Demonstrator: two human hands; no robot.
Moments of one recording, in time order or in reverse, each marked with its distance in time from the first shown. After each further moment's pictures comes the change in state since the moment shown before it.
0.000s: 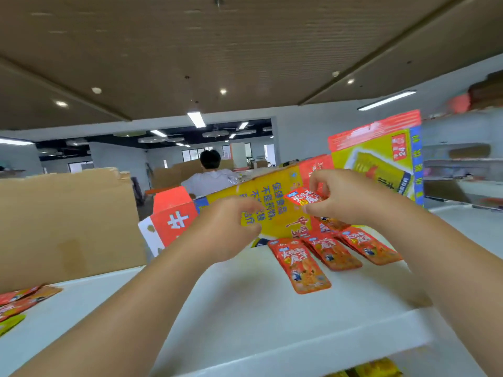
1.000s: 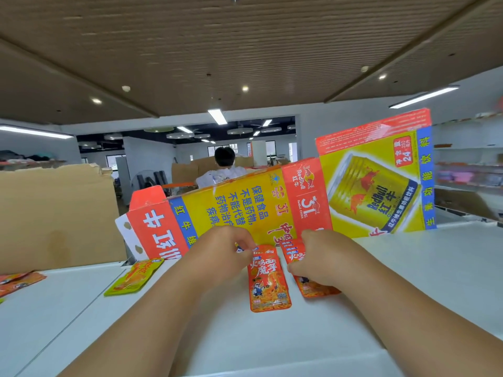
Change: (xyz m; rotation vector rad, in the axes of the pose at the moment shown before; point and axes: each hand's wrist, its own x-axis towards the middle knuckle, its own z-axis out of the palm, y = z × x) left_hand 0.026 0.027 0.085 0.062 -0.040 -0.132; right_hand 0.000 0.075 0.075 -0.066 -0.213 0.010
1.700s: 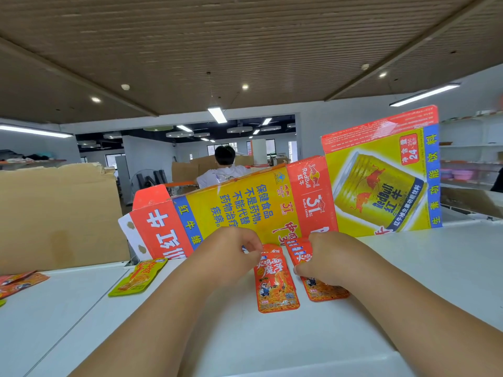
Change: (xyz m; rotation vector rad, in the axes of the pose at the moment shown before) left_hand 0.002 -0.003 0.001 -0.073 -0.049 -0.013; right_hand 0.006 -0.002 0.008 -0.089 -0.069 0.058
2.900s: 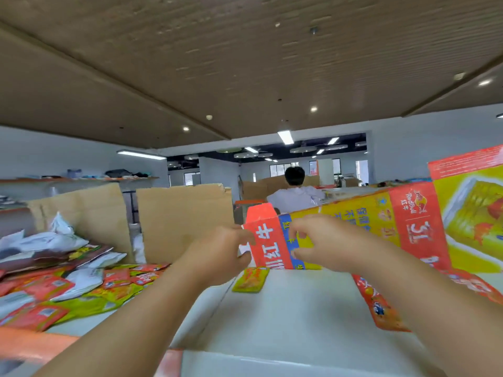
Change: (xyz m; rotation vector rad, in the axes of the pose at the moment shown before) left_hand -0.099 -0.099 -0.141 0.485 0.188 -0.019; right_hand -0.017 -0.159 -0.062 0.119 0.144 -0.620
